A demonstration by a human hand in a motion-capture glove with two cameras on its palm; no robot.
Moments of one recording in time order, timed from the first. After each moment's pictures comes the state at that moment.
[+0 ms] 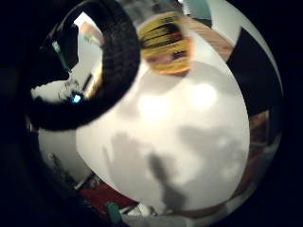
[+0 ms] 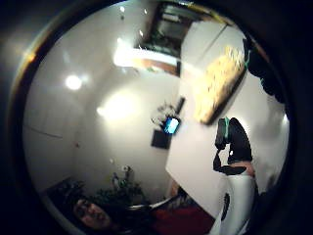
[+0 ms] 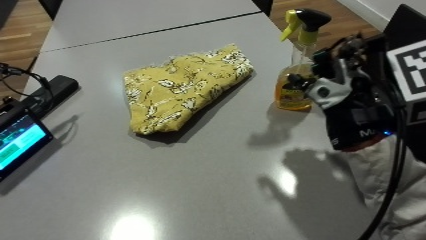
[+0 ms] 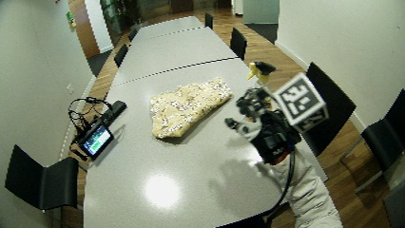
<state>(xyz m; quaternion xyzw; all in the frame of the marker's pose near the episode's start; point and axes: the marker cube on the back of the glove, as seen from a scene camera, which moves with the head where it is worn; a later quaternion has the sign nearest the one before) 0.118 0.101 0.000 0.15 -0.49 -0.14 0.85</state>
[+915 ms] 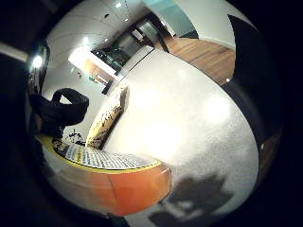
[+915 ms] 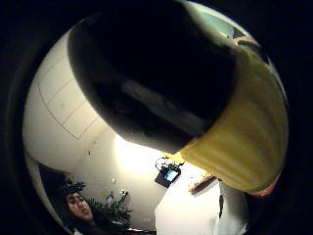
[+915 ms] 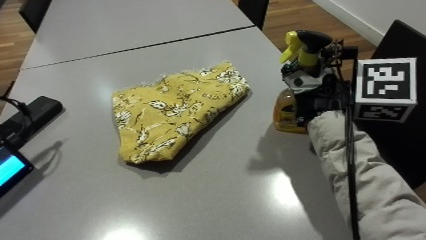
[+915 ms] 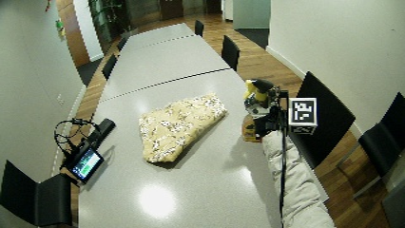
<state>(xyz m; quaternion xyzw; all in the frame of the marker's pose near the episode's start) 0.185 -0.012 0.051 0.35 -0.56 -0.02 0.75</state>
